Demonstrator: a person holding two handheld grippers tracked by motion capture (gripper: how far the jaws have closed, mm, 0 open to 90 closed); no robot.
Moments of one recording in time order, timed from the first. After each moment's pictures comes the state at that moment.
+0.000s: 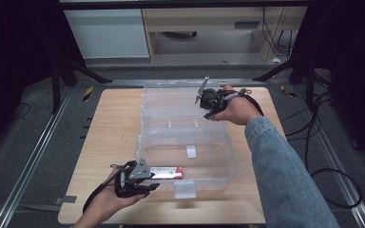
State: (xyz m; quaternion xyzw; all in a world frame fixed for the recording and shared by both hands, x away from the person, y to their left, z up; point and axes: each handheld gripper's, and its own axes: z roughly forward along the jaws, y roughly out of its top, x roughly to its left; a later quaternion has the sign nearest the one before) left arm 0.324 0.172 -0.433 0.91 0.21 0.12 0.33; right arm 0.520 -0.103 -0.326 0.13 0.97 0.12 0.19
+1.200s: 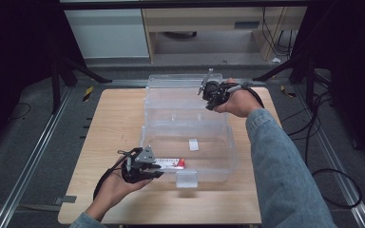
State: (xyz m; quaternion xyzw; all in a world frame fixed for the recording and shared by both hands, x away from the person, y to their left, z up) left arm 0.364 0.162 -0.427 0.92 0.20 0.08 0.33; right arm 0.541 -0.112 -0.318 0.14 0.96 0.14 0.19
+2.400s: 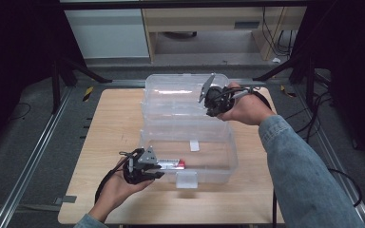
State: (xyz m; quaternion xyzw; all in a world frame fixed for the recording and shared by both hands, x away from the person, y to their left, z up) left arm 0.362 0.155 -0.428 0.92 0.21 0.09 0.32; right arm 0.490 -0.111 -0.288 0.10 0.97 0.15 0.18
